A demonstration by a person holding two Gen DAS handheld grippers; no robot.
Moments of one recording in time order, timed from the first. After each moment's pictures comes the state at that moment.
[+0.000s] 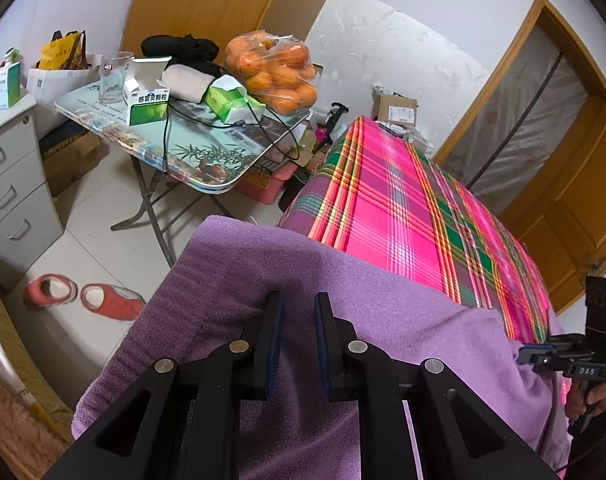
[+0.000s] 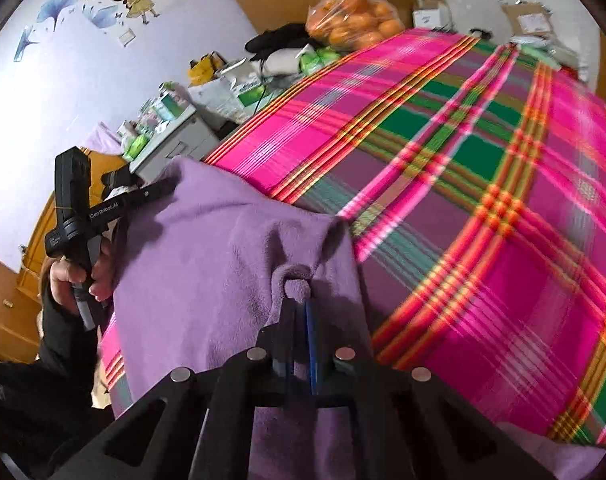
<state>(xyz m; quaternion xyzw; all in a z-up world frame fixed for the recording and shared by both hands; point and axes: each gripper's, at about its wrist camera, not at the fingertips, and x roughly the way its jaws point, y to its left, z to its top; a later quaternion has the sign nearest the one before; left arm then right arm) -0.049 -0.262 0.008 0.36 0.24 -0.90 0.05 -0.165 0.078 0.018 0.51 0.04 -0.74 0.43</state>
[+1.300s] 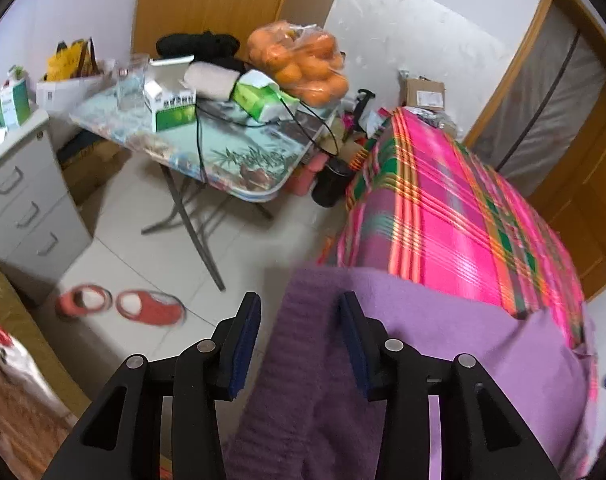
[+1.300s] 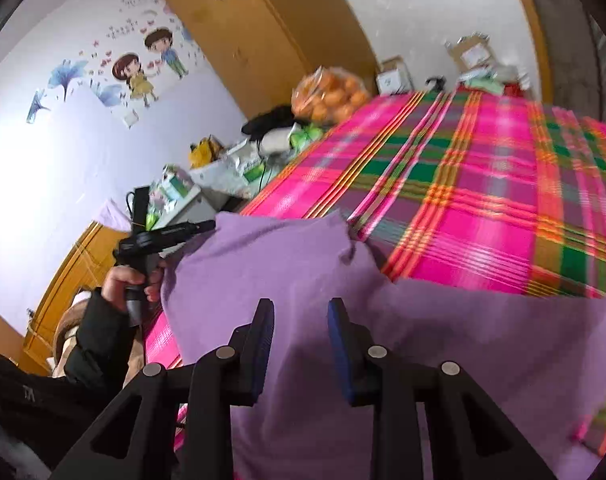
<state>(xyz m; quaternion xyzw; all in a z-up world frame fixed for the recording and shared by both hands) -0.076 -0.311 0.005 0.40 0.19 -0.89 0.09 -0.060 0.169 0.072 0.40 -0.07 -0.83 0.39</state>
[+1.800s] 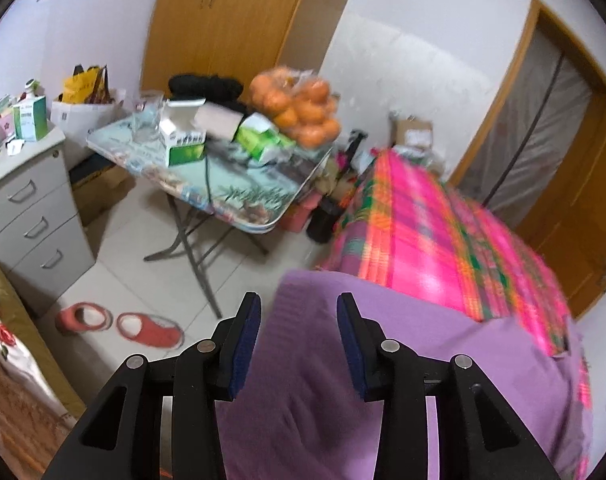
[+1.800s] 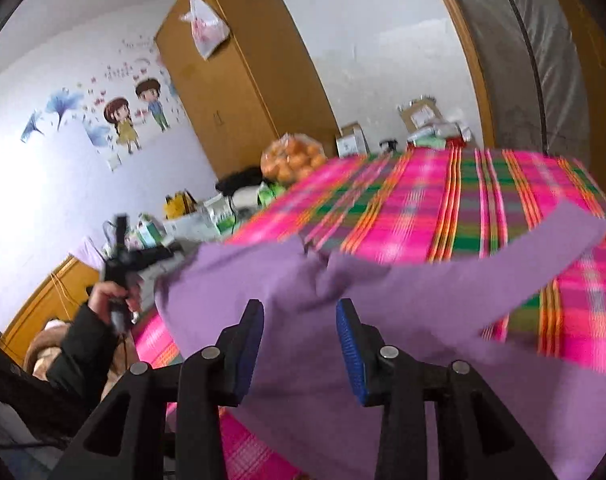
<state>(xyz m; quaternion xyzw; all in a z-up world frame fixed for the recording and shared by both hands) -0.005 -0.294 0.041 0.31 0.20 -0.92 0.08 0.038 0.232 0.080 0.32 -0.08 -0.88 0.34</state>
